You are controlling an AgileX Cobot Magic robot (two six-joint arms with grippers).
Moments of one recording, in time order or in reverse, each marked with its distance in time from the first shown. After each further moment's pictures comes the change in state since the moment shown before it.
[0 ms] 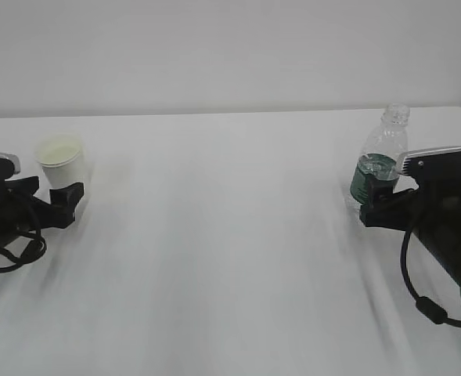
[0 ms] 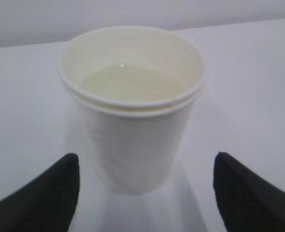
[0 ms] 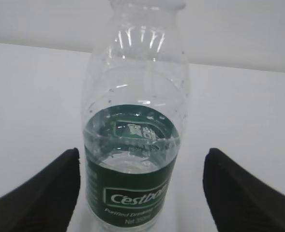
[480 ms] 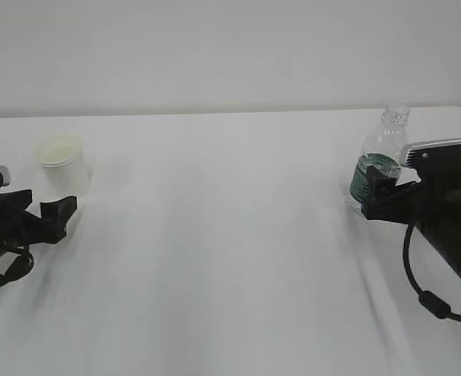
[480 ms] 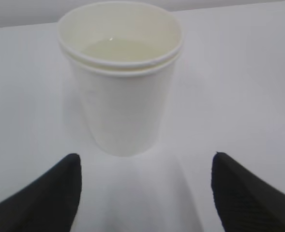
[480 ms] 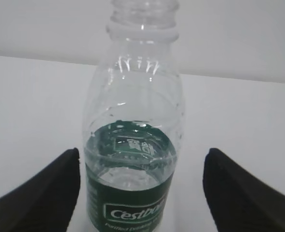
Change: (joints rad) left arm 0.000 -0.067 0.117 0.003 0.000 0.002; right arm 0.000 -0.035 0.000 0.000 0.006 0.000
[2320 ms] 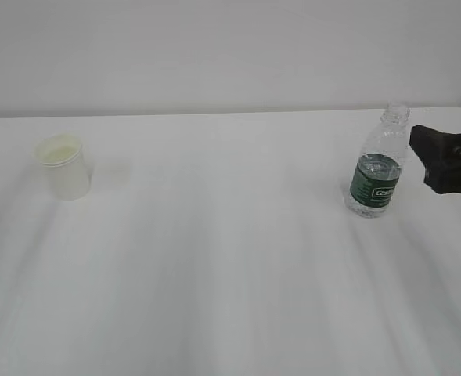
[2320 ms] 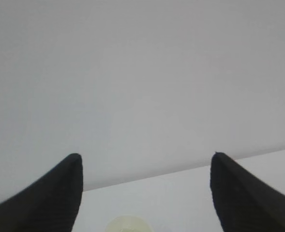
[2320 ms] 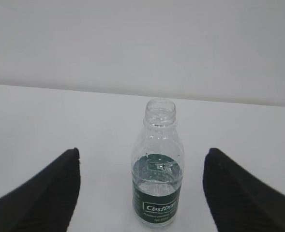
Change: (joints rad) left arm 0.000 -0.909 0.184 0.079 0.341 -0.117; right arm 0.000 -0.727 0.121 -0.058 0.621 0.000
